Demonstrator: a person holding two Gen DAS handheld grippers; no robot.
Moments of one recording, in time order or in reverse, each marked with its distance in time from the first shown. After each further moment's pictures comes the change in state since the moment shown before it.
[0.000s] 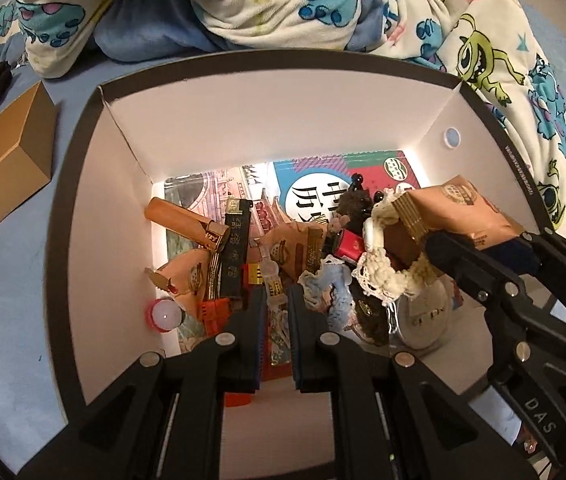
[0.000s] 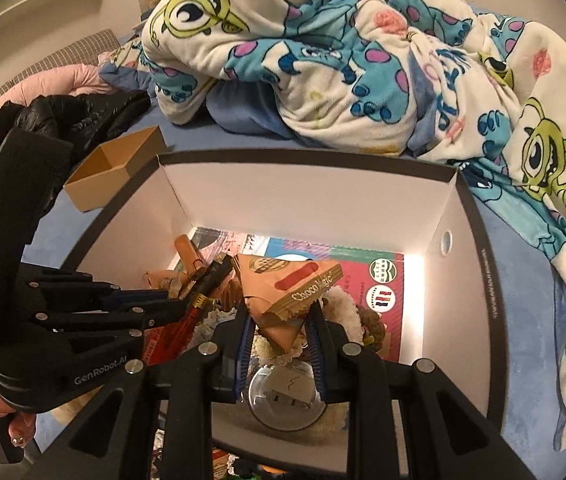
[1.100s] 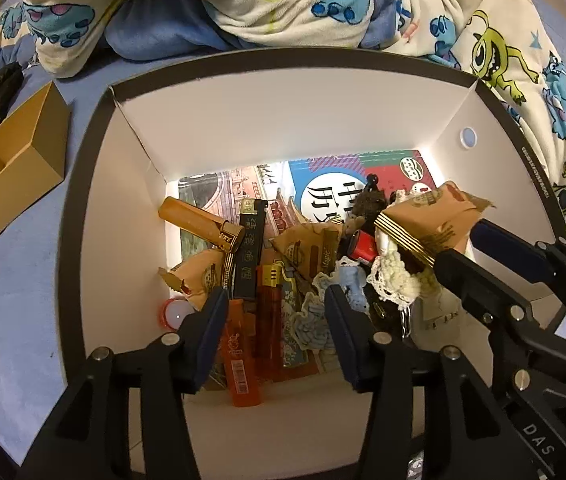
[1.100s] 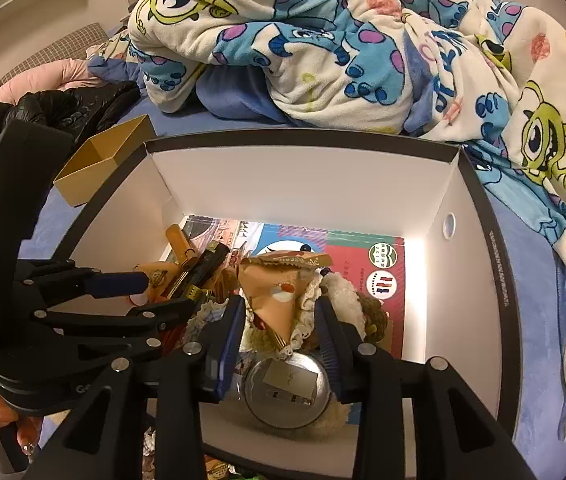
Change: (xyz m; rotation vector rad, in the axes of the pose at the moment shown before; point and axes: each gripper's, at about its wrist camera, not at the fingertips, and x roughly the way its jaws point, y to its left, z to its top) left arm -0.003 0.000 0.001 -0.006 0.010 0.063; right arm 0.009 -0.001 -0.002 0.032 0.044 -0.016
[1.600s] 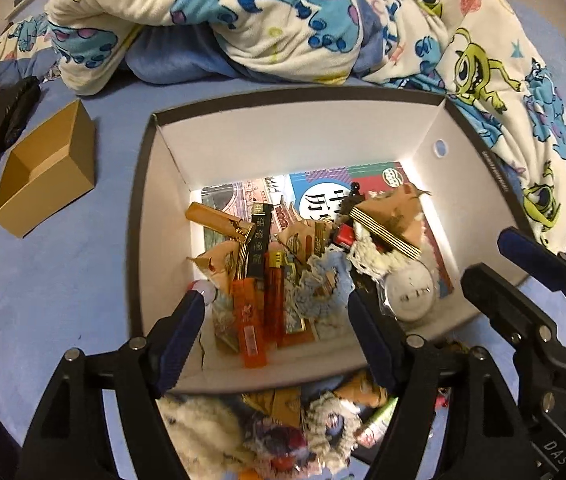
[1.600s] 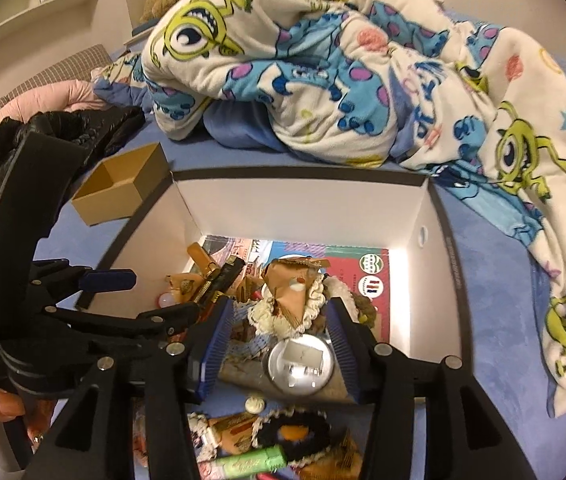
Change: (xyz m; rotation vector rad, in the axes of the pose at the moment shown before) left arm -0.060 -0.004 -0.023 0.004 -0.073 0.022; right arm -0.063 0.012 -0.012 0.025 -0.097 -0.013
